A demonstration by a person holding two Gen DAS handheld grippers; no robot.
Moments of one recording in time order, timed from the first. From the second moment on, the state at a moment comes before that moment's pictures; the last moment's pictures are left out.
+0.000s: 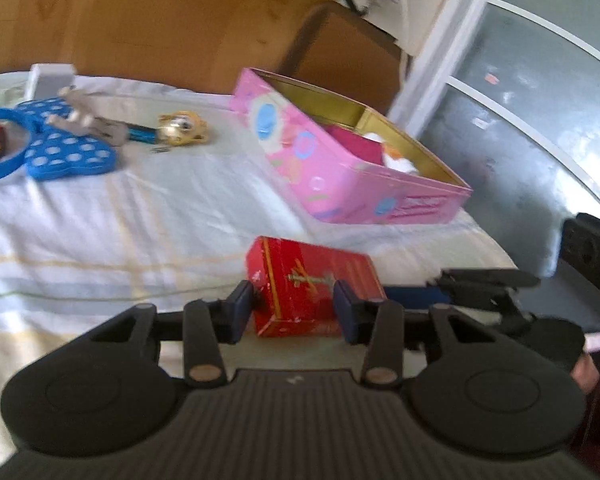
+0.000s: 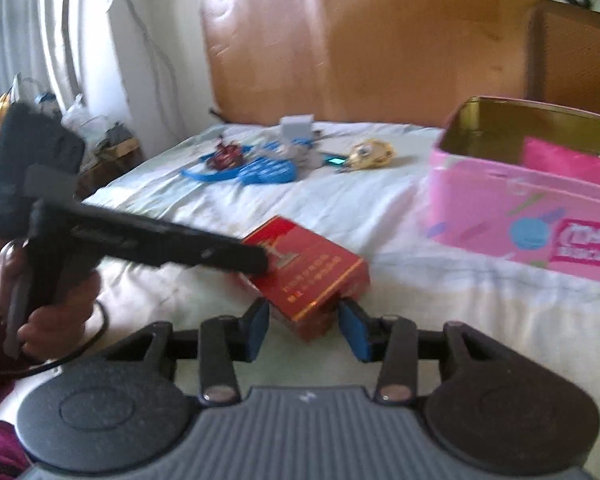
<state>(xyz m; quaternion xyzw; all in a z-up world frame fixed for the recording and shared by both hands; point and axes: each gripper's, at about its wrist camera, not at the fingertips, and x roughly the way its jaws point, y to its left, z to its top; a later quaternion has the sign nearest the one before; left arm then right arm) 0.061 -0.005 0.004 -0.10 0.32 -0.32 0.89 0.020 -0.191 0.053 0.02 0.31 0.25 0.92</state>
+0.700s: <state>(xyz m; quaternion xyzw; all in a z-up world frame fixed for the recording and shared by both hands) 0.094 -0.072 0.079 -0.06 0.25 -0.33 0.91 0.022 -0.231 0.098 -0.03 0.17 0.19 0.97</state>
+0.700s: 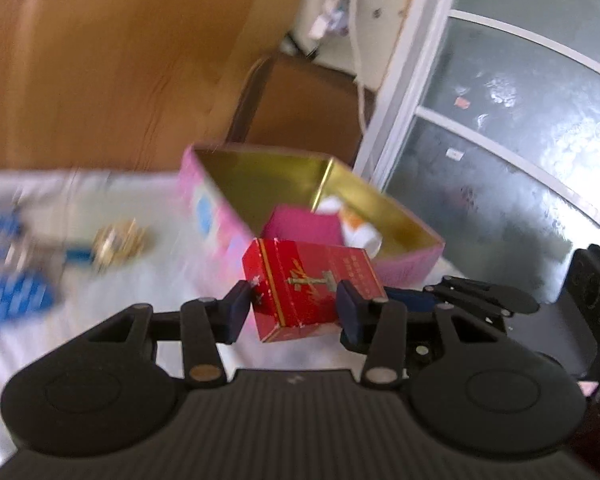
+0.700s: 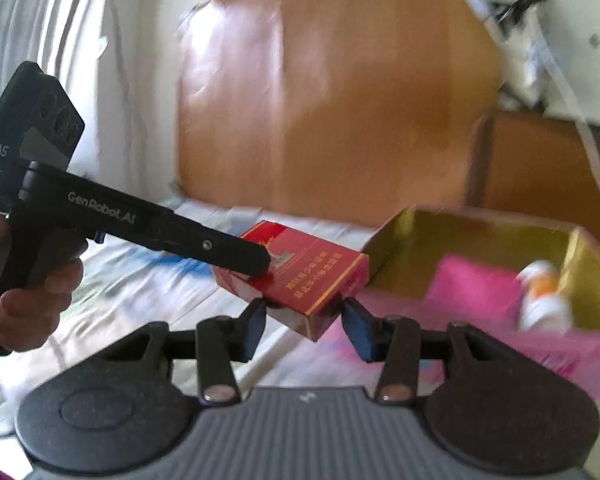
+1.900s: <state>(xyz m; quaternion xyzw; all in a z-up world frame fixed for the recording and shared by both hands) 0.175 -0.195 0.086 0.02 0.28 -0.21 0.93 0.103 -0.341 0.091 0.13 0.15 0.04 0.98</state>
